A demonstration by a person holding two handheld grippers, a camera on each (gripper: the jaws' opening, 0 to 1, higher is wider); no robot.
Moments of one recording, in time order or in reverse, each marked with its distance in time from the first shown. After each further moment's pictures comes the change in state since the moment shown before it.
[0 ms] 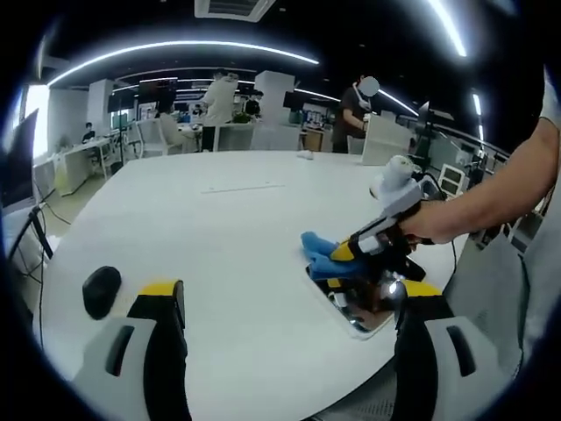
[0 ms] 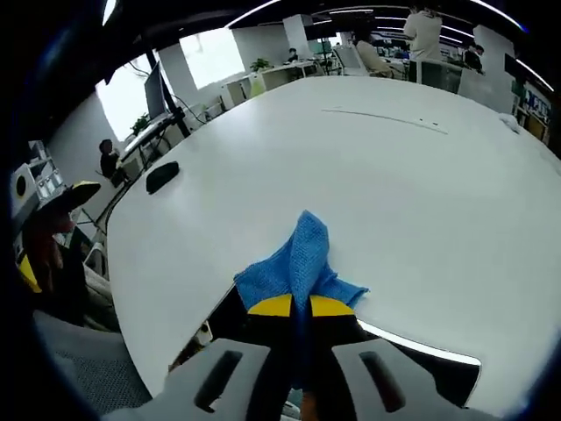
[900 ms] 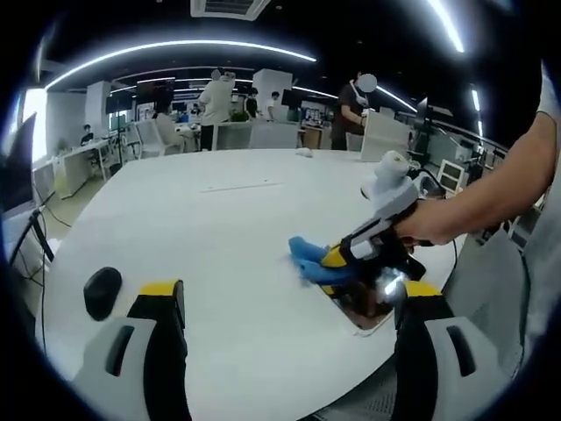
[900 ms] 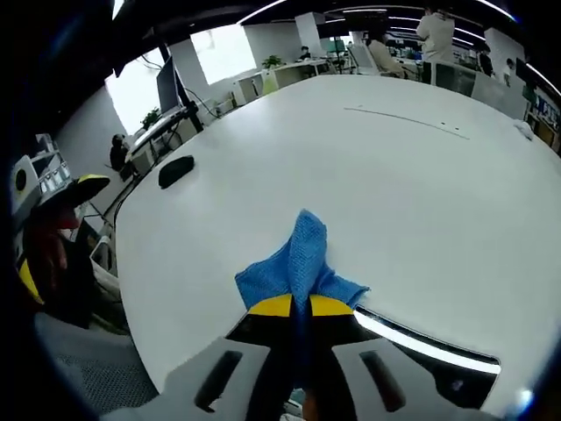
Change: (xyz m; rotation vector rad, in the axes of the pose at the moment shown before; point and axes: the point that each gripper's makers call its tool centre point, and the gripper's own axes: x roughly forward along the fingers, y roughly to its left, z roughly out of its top) left arm -0.002 0.002 -0.002 0.017 0.007 0.002; right arm 0.008 0.027 -0.002 -0.031 0.017 0.046
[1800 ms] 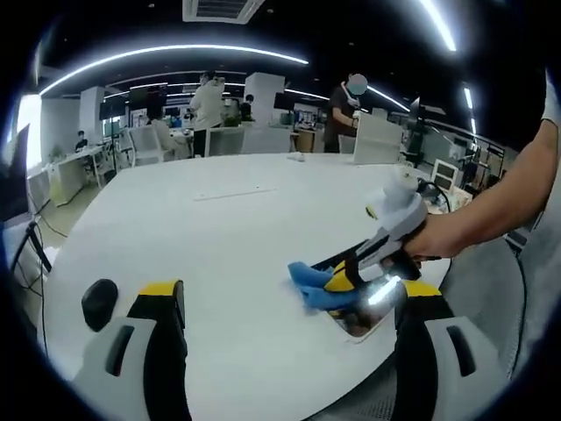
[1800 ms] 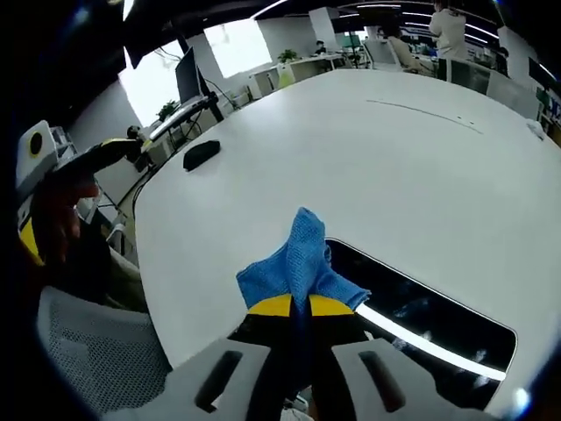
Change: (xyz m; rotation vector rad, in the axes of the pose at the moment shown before) left arm 0.001 -0.012 0.012 0.022 -0.012 -0.030; right arm -0.013 0.025 -0.024 -0.037 0.012 0.073
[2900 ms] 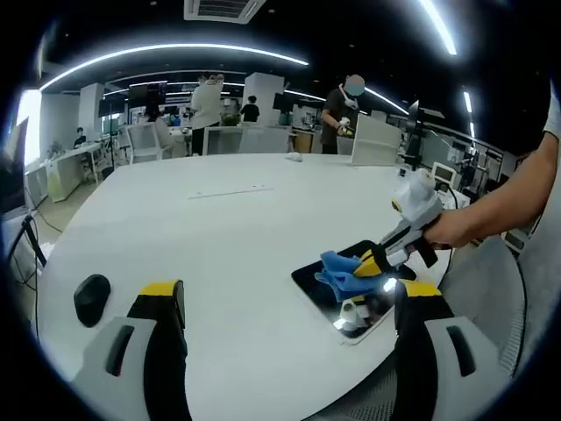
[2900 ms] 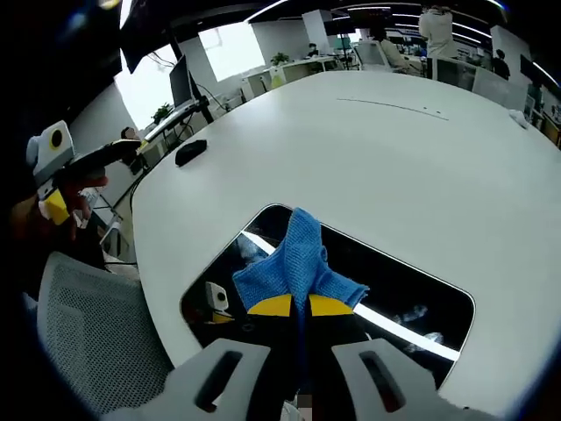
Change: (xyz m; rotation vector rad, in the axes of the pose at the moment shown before) left arm 0.007 -0.004 -0.007 -0.023 -0.004 -0.015; right arm -0.049 -0.052 -0.037 0.033 -0.002 -0.029
